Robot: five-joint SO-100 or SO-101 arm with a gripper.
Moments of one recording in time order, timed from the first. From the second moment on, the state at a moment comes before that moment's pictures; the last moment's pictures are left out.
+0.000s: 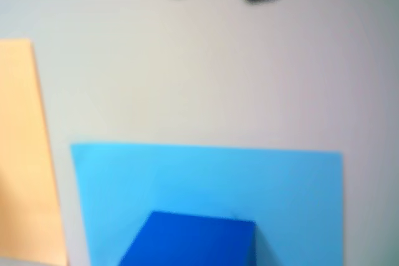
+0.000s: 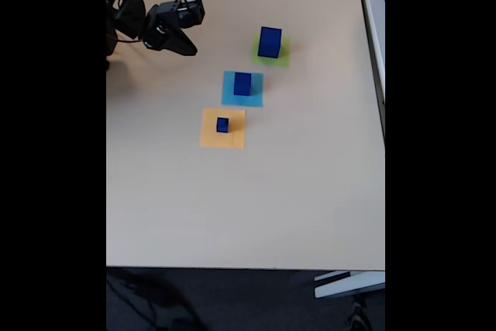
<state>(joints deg) 15.7 160.9 171.6 24.2 70.3</state>
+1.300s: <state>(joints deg) 34.5 111.2 130.6 24.1 71.0</state>
